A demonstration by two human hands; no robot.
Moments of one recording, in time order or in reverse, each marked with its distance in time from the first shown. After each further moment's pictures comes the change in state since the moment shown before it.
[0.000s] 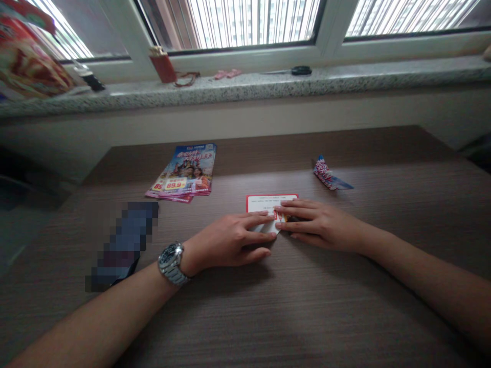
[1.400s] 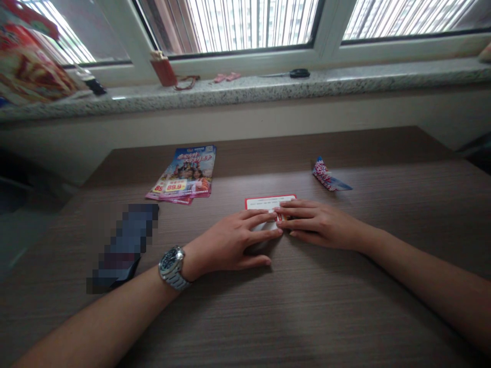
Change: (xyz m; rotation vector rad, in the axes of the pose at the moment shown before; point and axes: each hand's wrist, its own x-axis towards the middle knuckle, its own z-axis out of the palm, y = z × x) left_hand 0.006 0.007 -0.004 0.006 -0.027 -0.033; right_hand 0.003 0.004 0.002 0.078 0.083 -0.025
